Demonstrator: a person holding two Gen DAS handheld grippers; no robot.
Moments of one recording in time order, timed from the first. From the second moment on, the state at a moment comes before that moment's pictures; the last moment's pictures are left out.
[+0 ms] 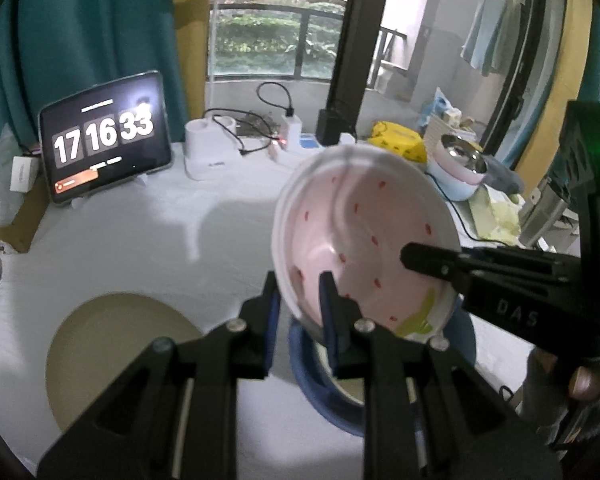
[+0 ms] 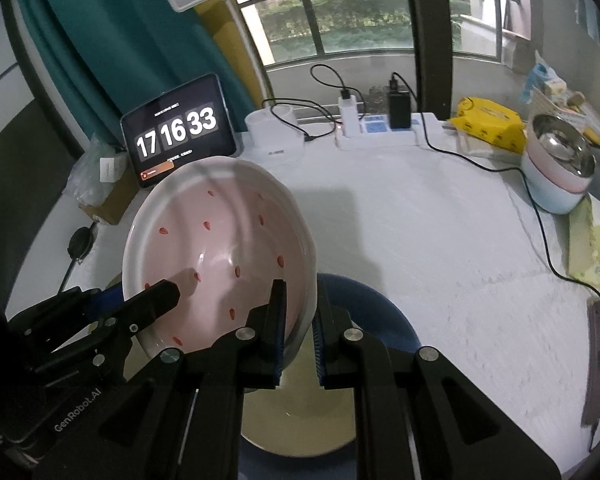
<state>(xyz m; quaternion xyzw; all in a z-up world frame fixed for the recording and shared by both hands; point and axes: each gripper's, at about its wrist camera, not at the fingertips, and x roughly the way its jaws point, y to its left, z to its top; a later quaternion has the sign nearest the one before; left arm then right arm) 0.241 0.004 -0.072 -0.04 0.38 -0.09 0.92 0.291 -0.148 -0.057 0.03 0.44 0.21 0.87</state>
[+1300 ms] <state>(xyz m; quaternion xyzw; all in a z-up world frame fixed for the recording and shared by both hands) 0.224 -0.034 -0.117 -0.04 0.44 -0.10 0.89 0.267 -0.191 -0.102 0.04 0.49 0.17 0.85</state>
